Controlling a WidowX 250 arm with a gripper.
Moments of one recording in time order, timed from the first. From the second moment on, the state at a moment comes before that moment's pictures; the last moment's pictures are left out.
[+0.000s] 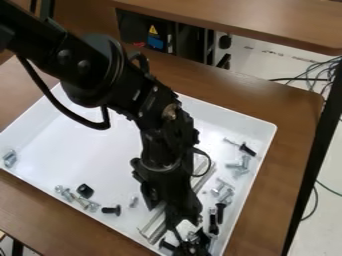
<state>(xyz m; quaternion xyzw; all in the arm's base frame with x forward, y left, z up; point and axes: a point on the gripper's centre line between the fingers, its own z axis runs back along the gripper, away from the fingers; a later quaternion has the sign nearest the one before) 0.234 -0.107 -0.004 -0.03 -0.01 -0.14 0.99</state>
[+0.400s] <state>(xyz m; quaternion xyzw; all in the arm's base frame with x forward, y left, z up) 0.237 -0.087 0.004 -0.02 0.00 -0.11 0.99</state>
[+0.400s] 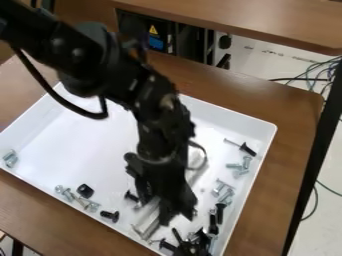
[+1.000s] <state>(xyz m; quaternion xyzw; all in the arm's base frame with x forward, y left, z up) 0.262 -0.009 0.019 -0.01 -0.02 0.00 1.00</state>
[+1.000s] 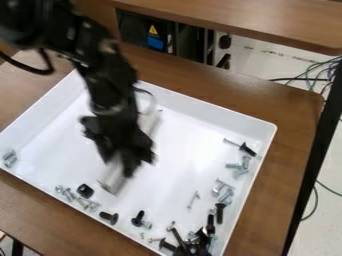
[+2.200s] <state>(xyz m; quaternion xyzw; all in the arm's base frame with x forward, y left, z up) 0.300 -0.053 -0.055 -0.06 -0.03 0.00 1.00</state>
